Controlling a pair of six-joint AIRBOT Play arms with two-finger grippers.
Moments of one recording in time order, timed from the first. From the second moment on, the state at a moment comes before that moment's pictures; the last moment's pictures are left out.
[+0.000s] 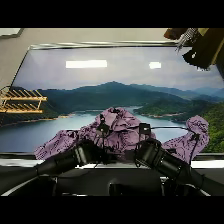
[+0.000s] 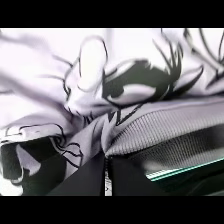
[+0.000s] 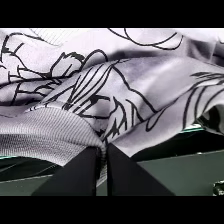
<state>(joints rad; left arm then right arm) -1.12 -1.27 0.91 1.67 -1.06 -2.36 0.99 -0.96 0.74 -1.68 1.34 2.71</state>
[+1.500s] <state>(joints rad) -0.61 -1.40 1.17 1.18 -1.24 -1.82 0.61 -1.09 0.81 -1.48 1.00 2.57</state>
